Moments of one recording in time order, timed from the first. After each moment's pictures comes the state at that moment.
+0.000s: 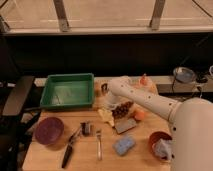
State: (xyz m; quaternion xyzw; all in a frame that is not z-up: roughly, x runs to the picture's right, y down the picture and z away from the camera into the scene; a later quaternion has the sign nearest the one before) arm 0.000 0.156 0.889 -0.37 -0.17 0.05 0.91
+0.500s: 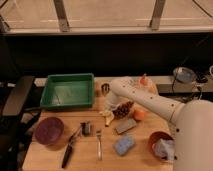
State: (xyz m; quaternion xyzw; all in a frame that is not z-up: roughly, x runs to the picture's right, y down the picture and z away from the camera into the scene) arm 0.004 0.153 0.881 -0.36 -0.18 0.06 0.91
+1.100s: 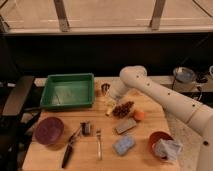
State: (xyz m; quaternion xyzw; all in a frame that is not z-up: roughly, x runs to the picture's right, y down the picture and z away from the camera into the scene) arm 0.022 0.057 0.805 -0.27 -0.25 0.07 0.93
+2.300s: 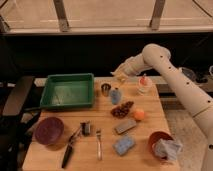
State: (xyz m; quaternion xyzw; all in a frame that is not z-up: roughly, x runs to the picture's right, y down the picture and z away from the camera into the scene) arm 0.070 -0.068 0.805 -0.16 -0.30 0.11 0.93
